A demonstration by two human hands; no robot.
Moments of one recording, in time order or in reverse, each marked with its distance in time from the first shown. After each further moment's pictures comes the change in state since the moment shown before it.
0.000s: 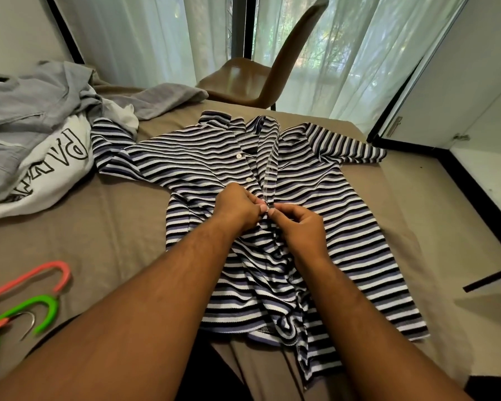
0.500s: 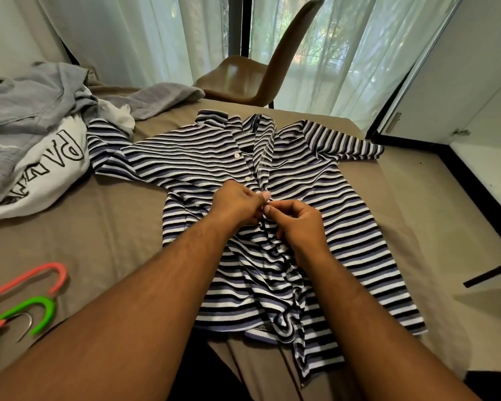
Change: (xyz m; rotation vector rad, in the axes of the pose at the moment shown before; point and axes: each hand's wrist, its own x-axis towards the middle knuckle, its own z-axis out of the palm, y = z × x) left_hand -0.003 0.004 0.000 -0.147 -0.056 0.021; right_hand 0.003 -0.005 -0.006 0.054 -0.057 0.040
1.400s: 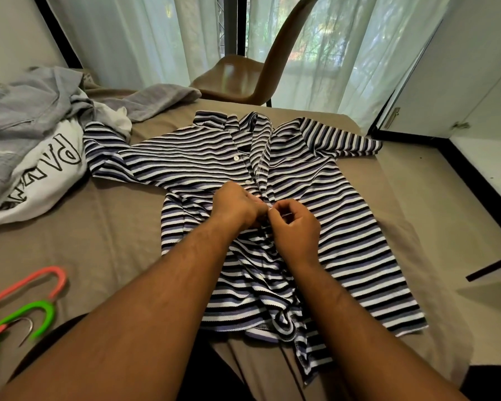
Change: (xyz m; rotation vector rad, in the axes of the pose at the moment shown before) left_hand -0.008 0.006 0.006 0.113 0.046 -0.053; right_hand -0.010 0.010 0.012 -0.330 0.260 -0.291
